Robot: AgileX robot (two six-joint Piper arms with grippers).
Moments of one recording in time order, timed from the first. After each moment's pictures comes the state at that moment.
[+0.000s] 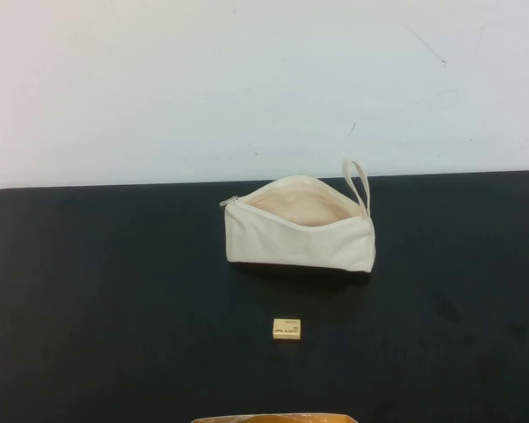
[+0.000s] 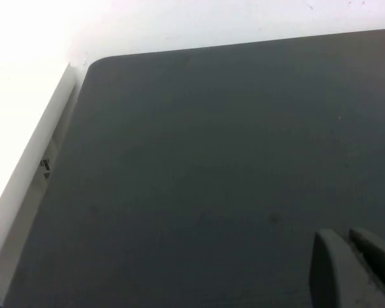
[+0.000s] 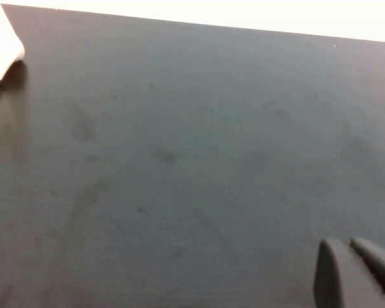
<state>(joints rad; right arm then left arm) -0.03 -0.01 0.03 -0.04 0.41 -0.08 -0.01 -0.01 0.02 -0.02 0.35 0.05</state>
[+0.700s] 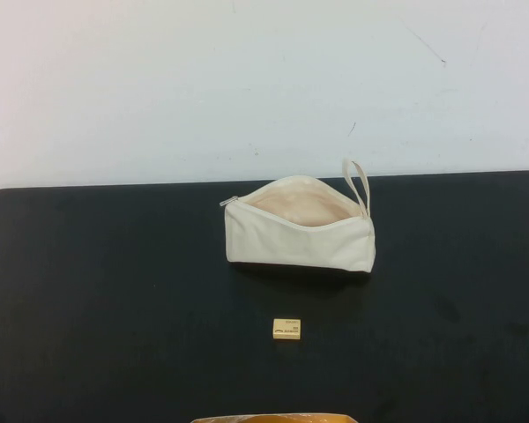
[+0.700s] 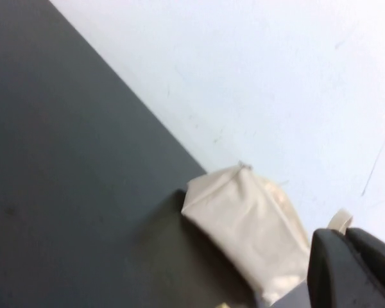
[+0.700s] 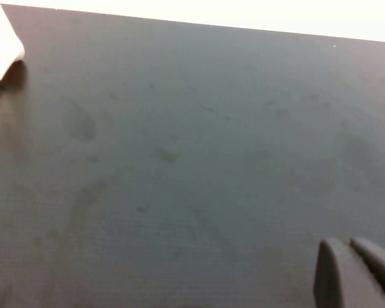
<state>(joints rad) -0.03 -0.01 0.03 -0.04 0.41 -0.08 -0.01 -0.01 0.03 -0.95 0.23 -0.03</state>
